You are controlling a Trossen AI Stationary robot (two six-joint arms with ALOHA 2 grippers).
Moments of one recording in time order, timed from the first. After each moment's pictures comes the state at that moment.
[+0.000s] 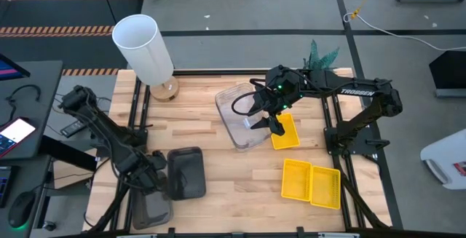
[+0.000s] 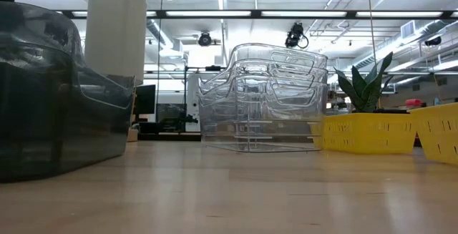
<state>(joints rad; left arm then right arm) -0.84 1.26 0.80 -1.09 0.03 -1.19 -0.09 1.45 1.55 -0.81 -0.36 -0.05</state>
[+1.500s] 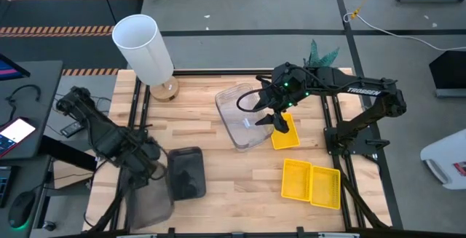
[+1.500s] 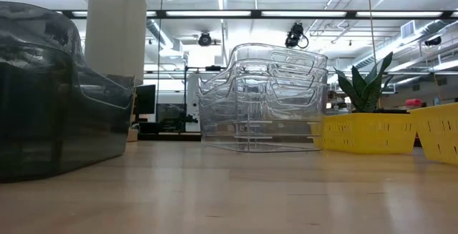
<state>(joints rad) -0.71 1.26 1.36 -1.58 0.05 -1.03 -0.09 1.41 1.56 -0.86 -0.31 -0.05</state>
